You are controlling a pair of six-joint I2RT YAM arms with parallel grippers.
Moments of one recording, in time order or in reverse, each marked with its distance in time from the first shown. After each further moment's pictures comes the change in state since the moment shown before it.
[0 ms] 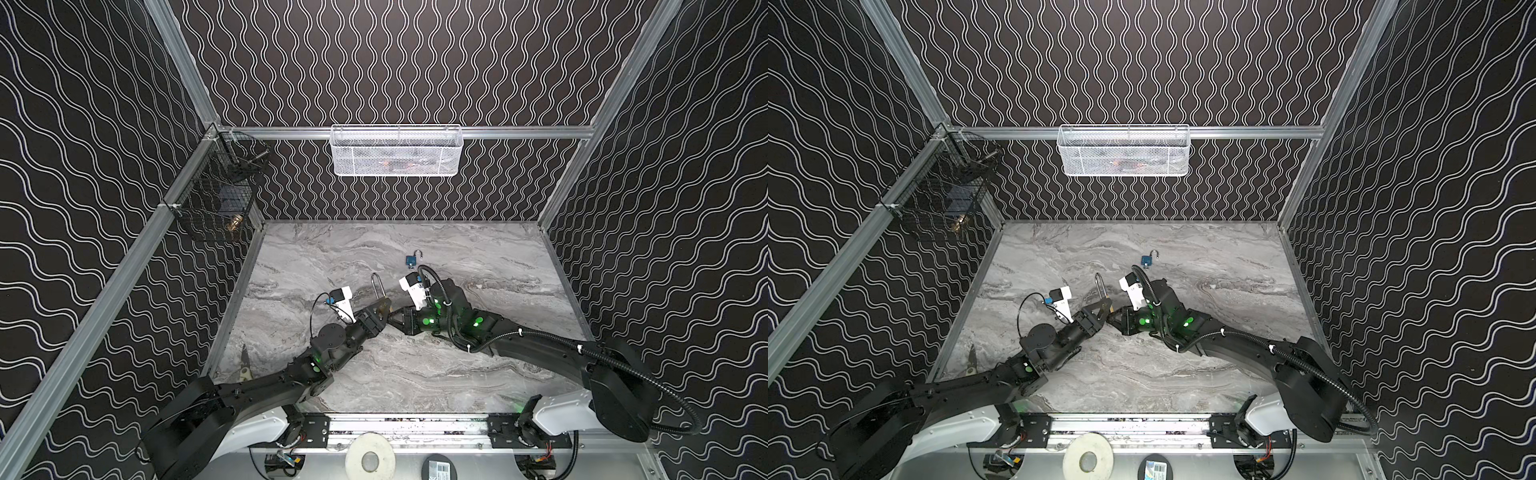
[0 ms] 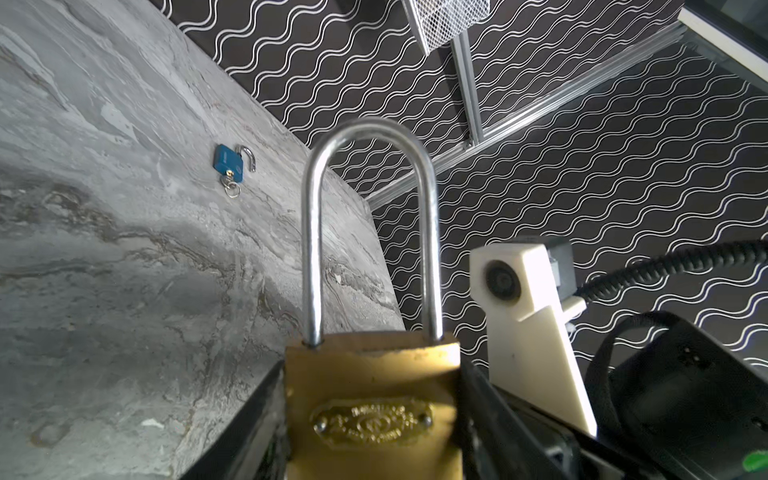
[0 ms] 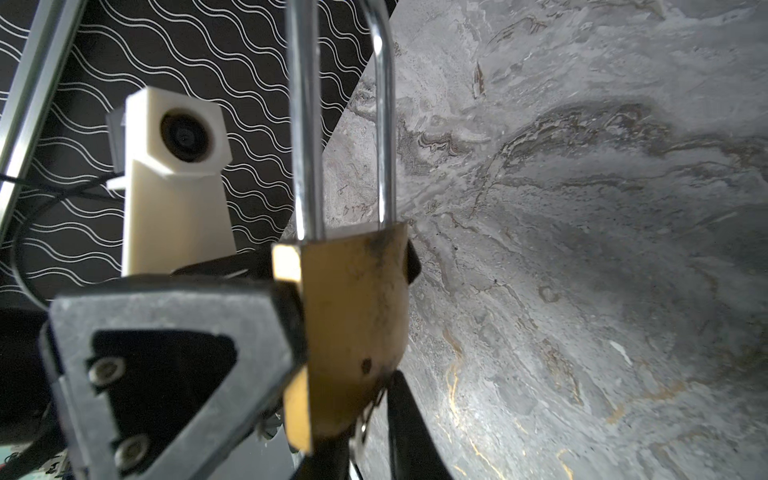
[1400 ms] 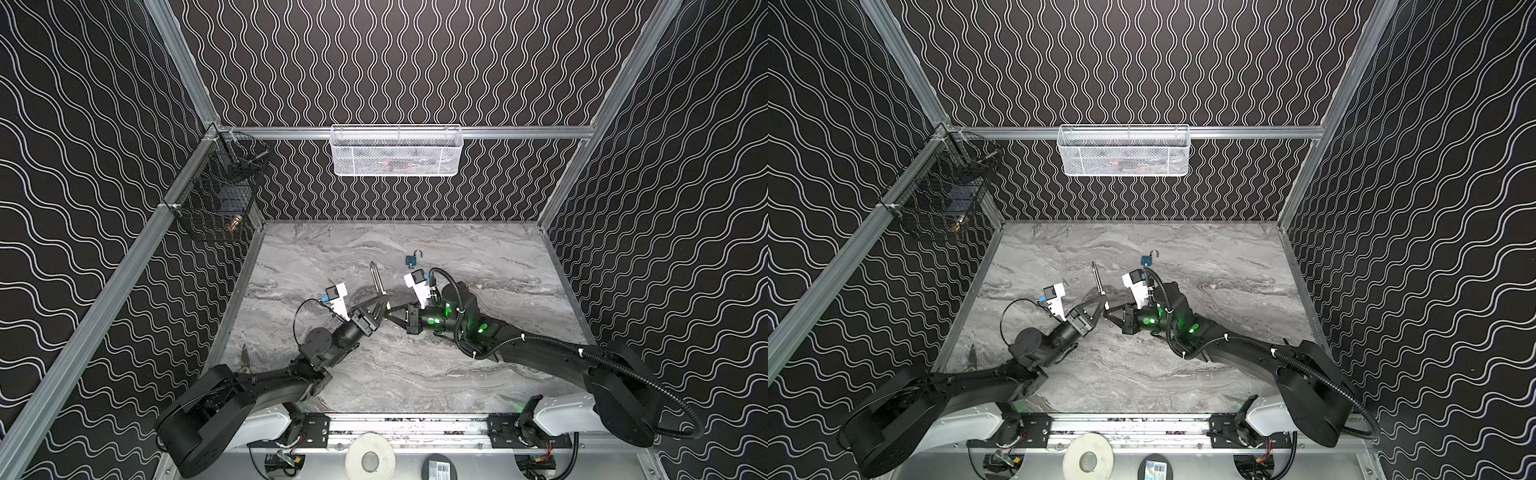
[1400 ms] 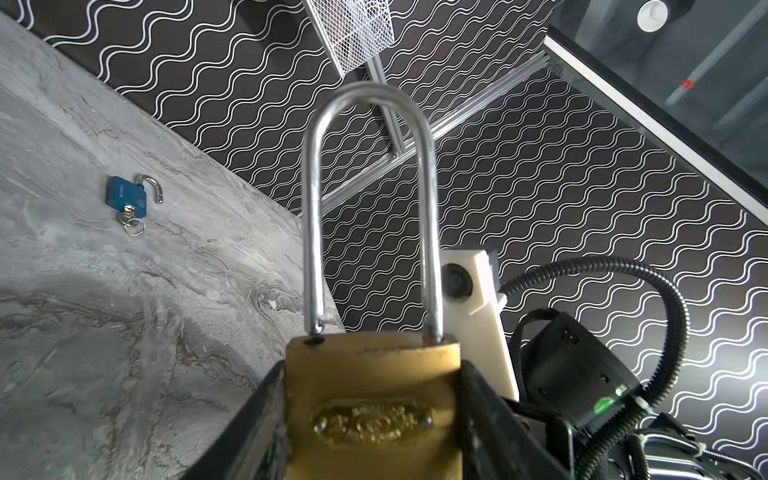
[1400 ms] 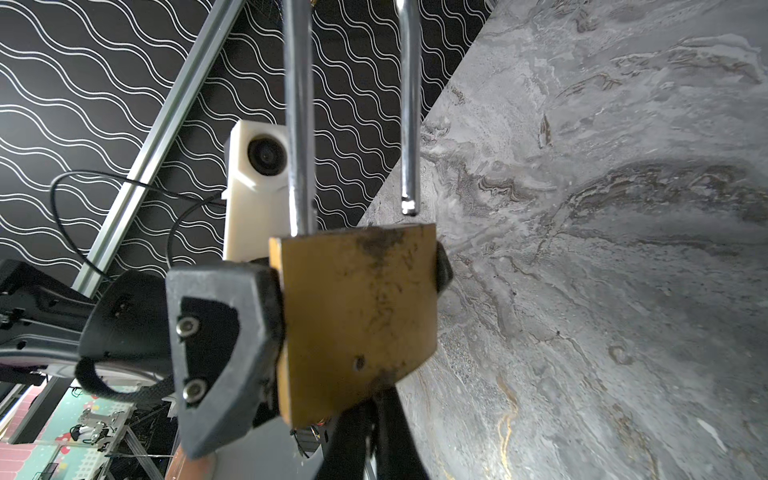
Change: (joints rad) left arm 0.083 0.101 -0.063 0.396 0.181 0.000; right arm -0.011 -0.033 -0.086 0.270 -0.098 0.065
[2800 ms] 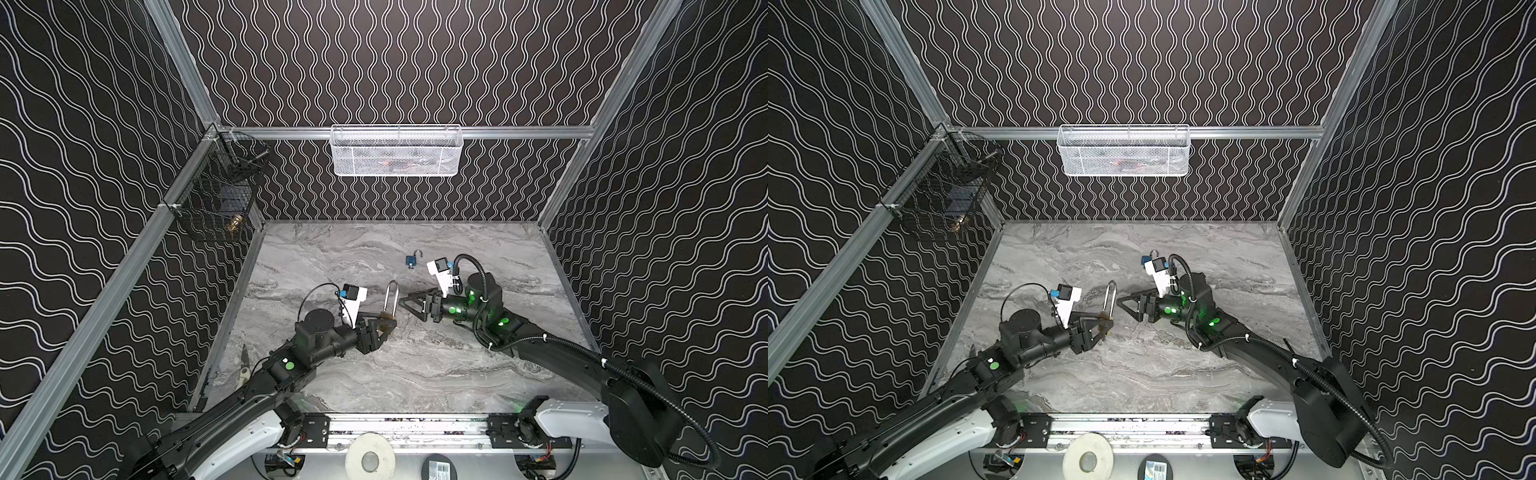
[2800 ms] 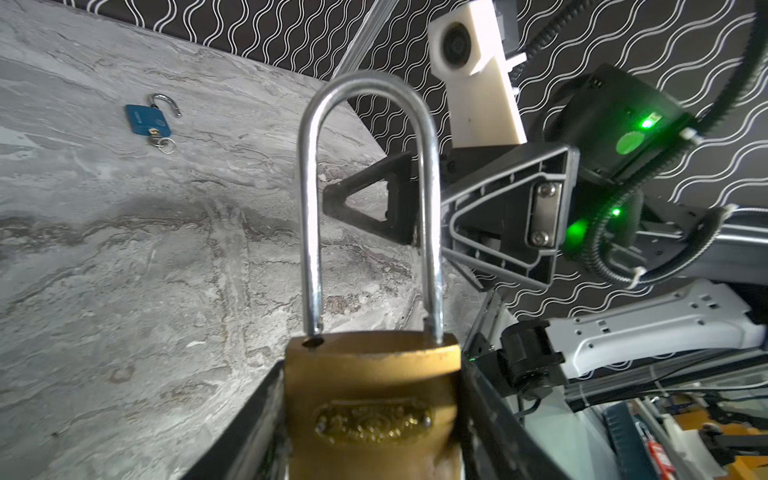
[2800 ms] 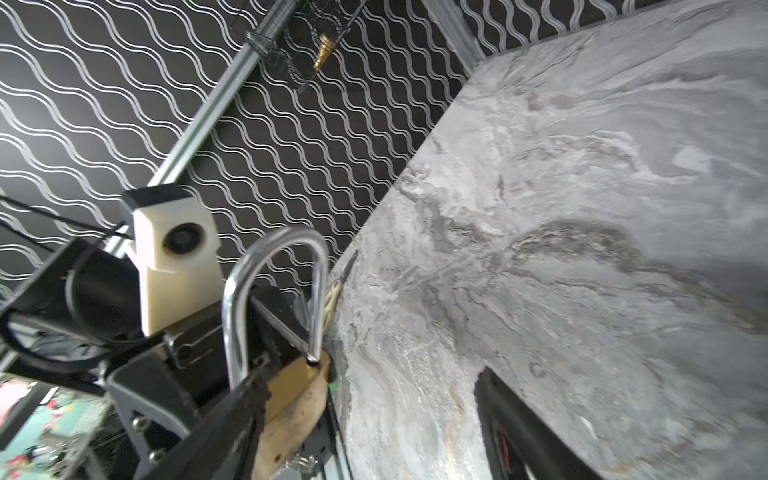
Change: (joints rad) left arm 0.002 -0.425 0.284 -1.140 0.268 0.439; right arm -0.191 -0.095 -0.045 0.008 -0.137 -0.074
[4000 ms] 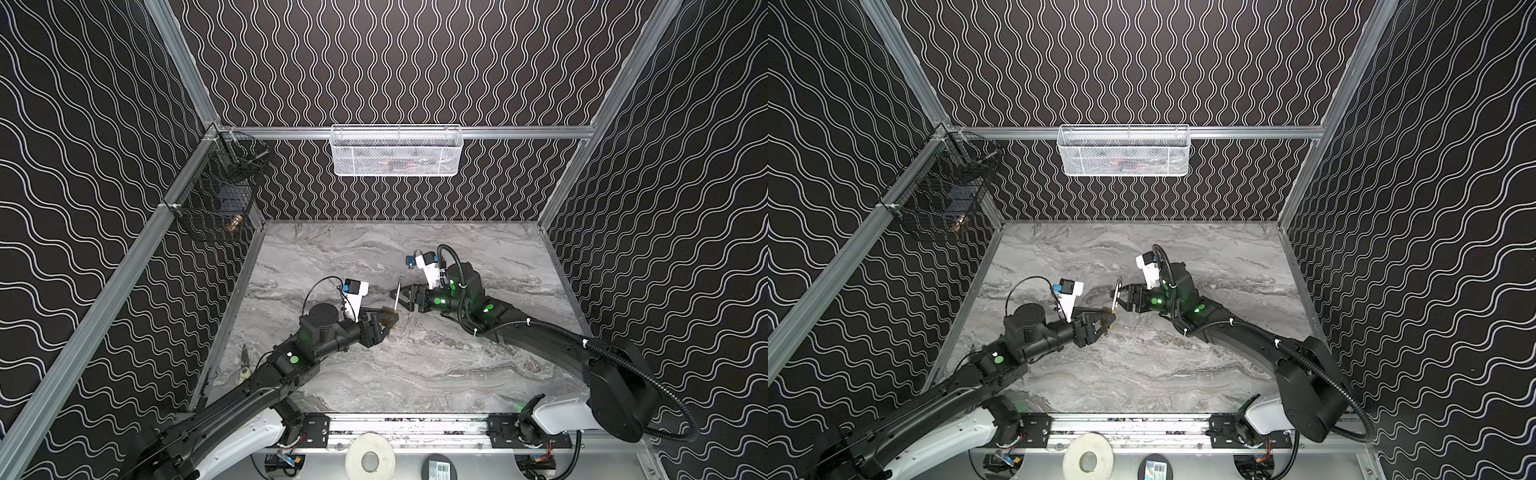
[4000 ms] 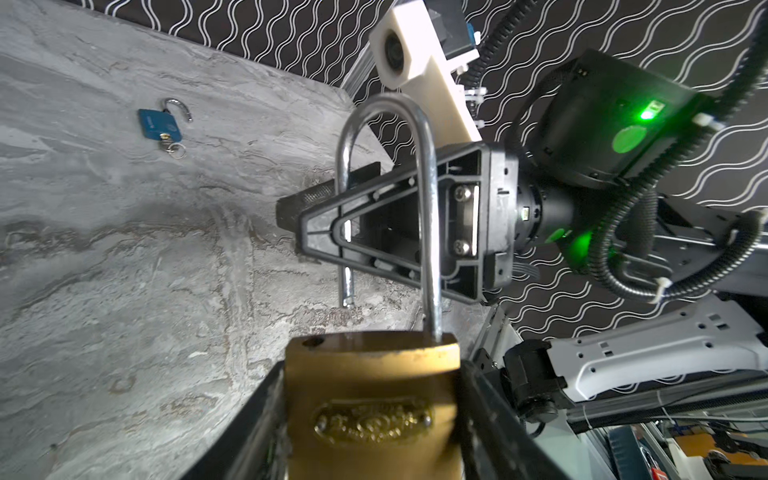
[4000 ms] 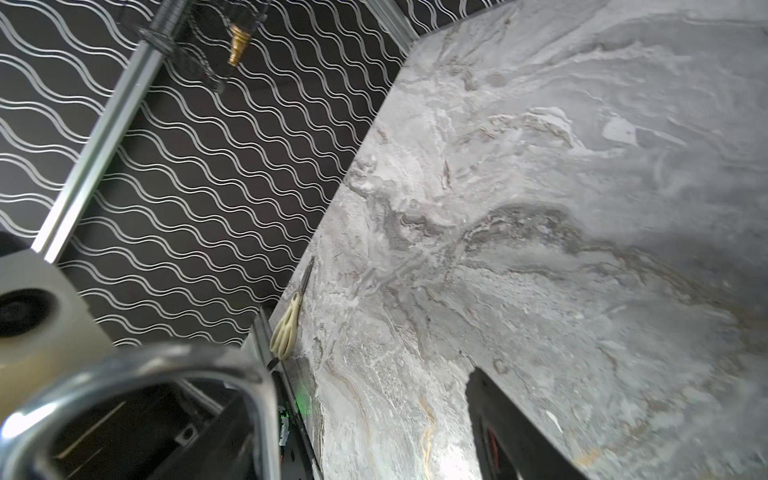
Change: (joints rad) left arm 0.000 0.056 0.048 -0.021 -0.040 -0.006; right arm 0.045 0.130 0.164 -0.219 0.198 -0.003
